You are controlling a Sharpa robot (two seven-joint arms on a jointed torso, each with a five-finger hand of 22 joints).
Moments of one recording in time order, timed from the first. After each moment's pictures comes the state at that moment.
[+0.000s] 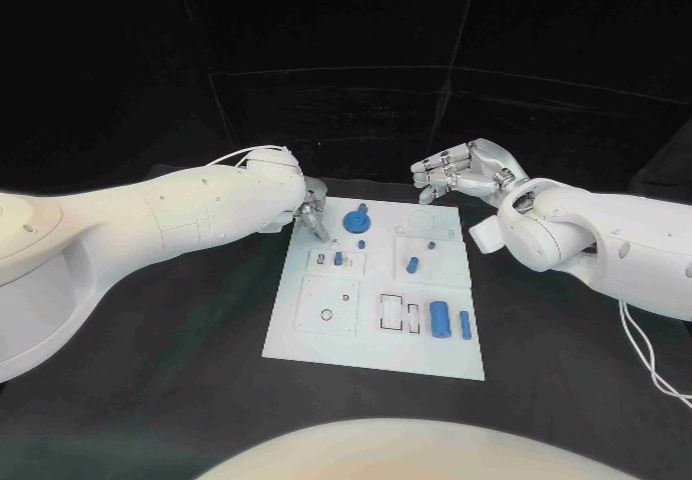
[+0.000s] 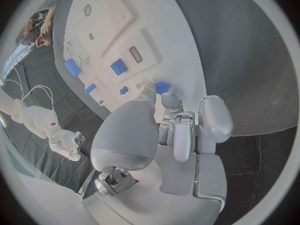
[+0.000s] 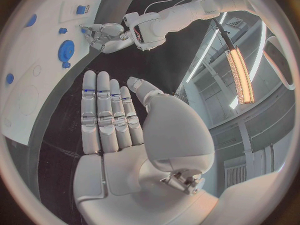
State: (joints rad) left arm 1.33 -0.40 -0.22 0.92 -1.29 0.26 -0.33; left_hand 1.33 0.10 0.04 0.13 0.04 0.90 0.07 0.53 0.32 1.19 0.00 1.06 0.78 1.47 -0.07 1.56 1.31 0.09 1.40 0.04 1.27 1.10; right arm 1.26 -0.76 -0.11 1.40 -0.42 -0.32 0.29; right_hand 1.27 -0.08 0.31 -0.06 0.36 1.08 0.16 0.08 0.07 1.26 0.09 0.12 0.09 1.35 0.04 0.08 0.34 0.17 1.12 0.14 0.41 0.21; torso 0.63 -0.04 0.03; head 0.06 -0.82
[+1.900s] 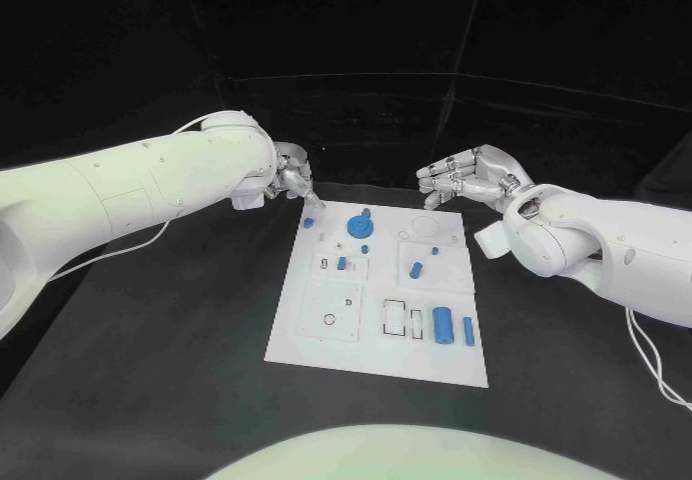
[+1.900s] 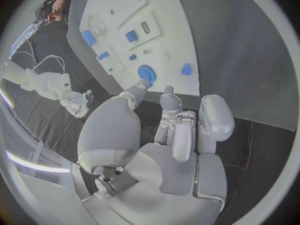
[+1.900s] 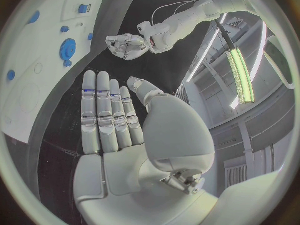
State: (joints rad) left arm 1.42 -0.53 -0.15 0.98 -1.12 0.22 -0.29; left_hand 1.00 -0.18 0.37 0.07 0.05 0.91 0.08 0.57 0.34 1.21 0.01 1.09 0.79 1.47 -0.06 1.56 1.31 0.09 1.39 0.05 1.26 1.09; right arm 1.27 -0.76 -0.11 1.39 -0.42 -0.31 0.29; right_hand 1.26 -0.08 0.31 -0.06 0.37 1.08 0.17 0.08 0.07 1.26 0.09 0.12 0.09 1.35 0.04 0.08 0.33 0.17 1.12 0.14 0.41 0.21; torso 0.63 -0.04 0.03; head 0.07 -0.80
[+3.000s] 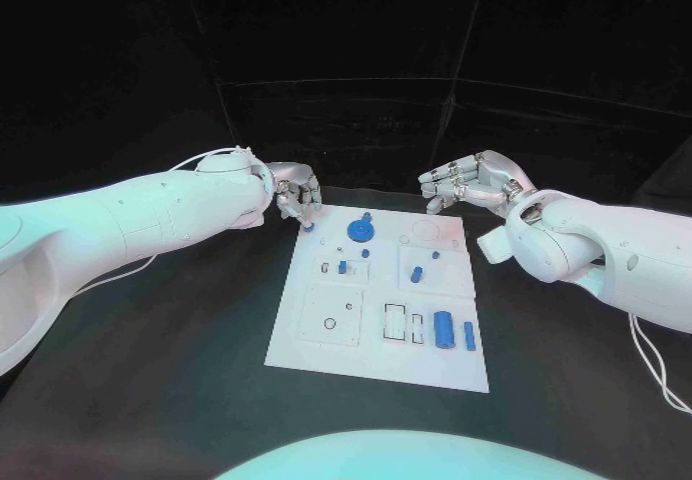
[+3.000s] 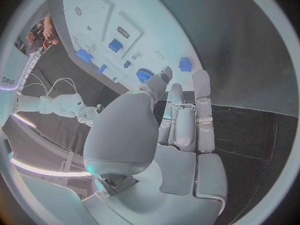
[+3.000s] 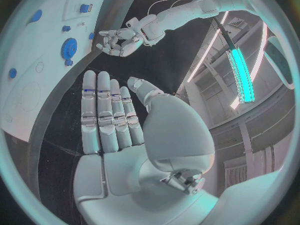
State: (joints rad) left arm 1.35 -0.51 -0.24 0.87 -1.25 -0.03 0.11; left_hand 1.35 -0.15 0.31 -0.12 0.05 0.83 0.12 0.39 0.22 0.96 0.03 0.82 0.52 1.41 -0.03 1.37 1.21 0.17 1.14 0.07 0.86 0.63; right arm 1.27 -0.77 -0.11 1.39 -0.42 -0.31 0.29; right_hand 1.26 -0.08 0.31 -0.06 0.37 1.08 0.17 0.08 0.07 1.26 0.09 0.12 0.09 1.36 0.03 0.08 0.33 0.17 1.13 0.14 0.40 0.21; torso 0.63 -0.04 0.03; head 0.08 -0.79
